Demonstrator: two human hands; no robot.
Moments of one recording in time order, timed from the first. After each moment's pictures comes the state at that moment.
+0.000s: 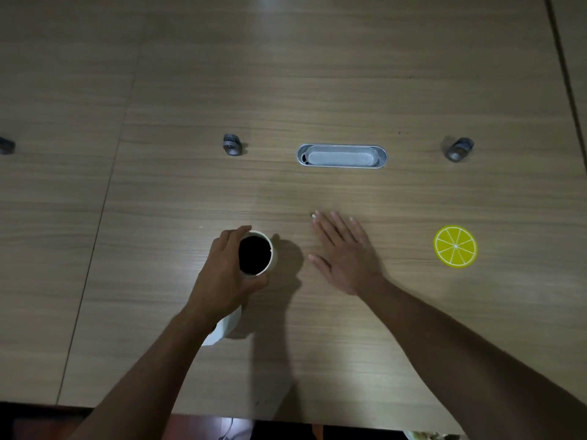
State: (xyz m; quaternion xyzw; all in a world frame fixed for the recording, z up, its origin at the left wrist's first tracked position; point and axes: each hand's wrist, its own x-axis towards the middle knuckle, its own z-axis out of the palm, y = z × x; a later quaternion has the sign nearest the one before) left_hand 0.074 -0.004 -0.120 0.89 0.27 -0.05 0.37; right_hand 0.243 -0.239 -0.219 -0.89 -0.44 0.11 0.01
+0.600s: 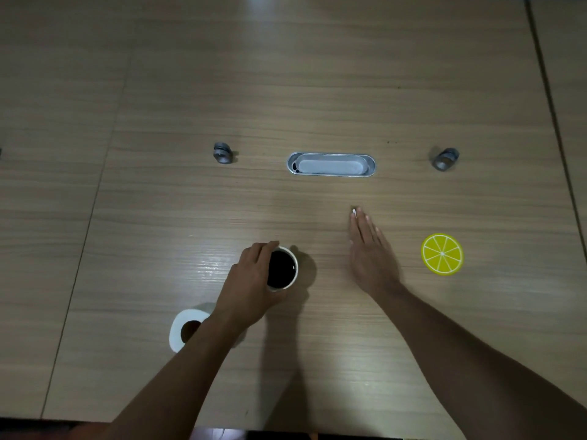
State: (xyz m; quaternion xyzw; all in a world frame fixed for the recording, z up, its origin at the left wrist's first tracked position) left_hand 0.107 -0.051 -0.129 0.93 0.19 -0.11 0.31; right_hand 0.280 -0.284 -0.239 -0.95 -0.30 0.07 0.03
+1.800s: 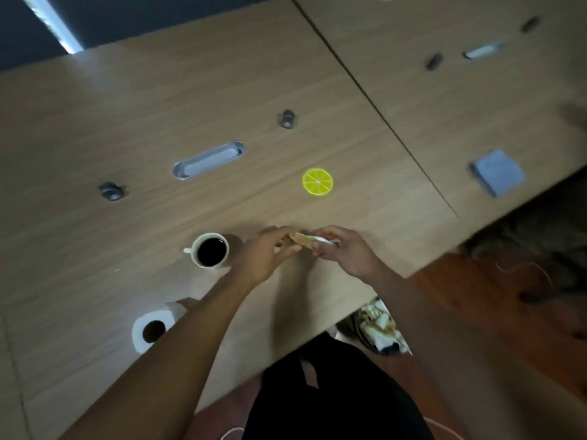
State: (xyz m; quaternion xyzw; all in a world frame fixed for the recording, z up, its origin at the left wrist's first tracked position) left_hand 0.126 -0.193 -0.076 0.89 -0.11 -0.15 0.41; right_hand 0.122 -0.438 -0.099 -0.78 0.07 0.23 0.58
